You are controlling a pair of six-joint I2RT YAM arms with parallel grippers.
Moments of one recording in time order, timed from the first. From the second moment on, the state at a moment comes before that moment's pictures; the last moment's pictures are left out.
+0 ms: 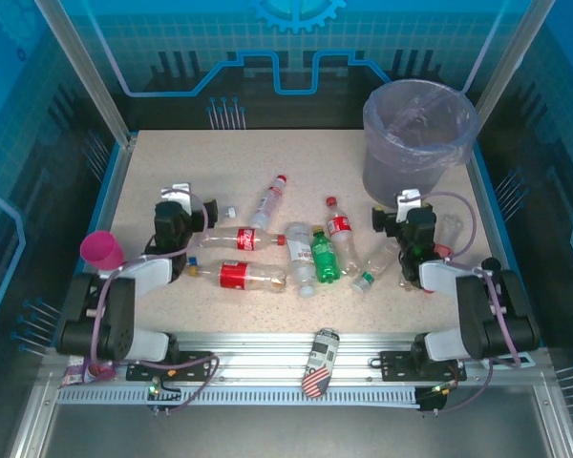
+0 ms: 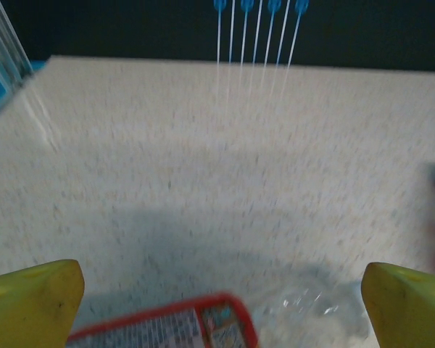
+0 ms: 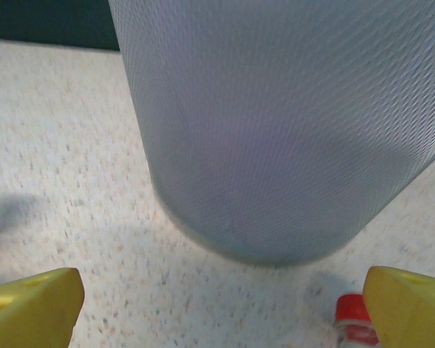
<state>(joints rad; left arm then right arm) -0.05 1.34 0.52 0.48 -0.12 -0.09 0.11 1.35 0.45 0.55 0.16 -0.05</state>
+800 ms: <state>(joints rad) -0.06 1.41 1.24 -0.51 0.04 -0.19 -0.24 1.18 0.93 -0.82 0.16 0.22</state>
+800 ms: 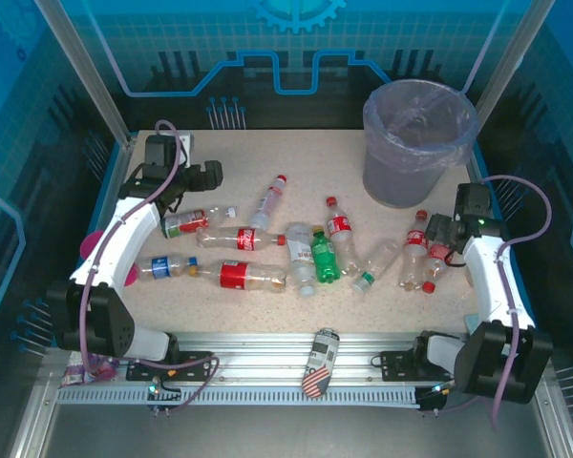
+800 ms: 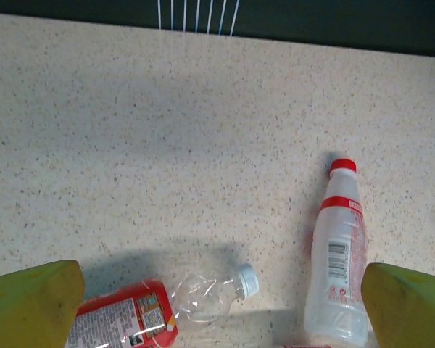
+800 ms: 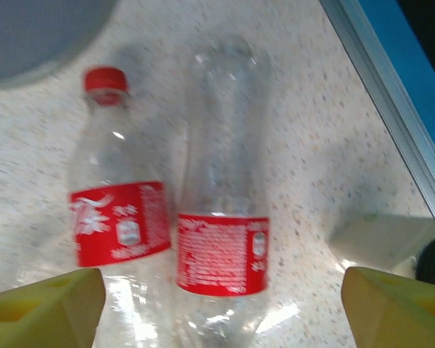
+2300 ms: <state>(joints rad) -0.06 1.38 1.18 -0.50 0.08 -0.20 -0.33 1.35 0.90 -0.66 0.01 0.23</state>
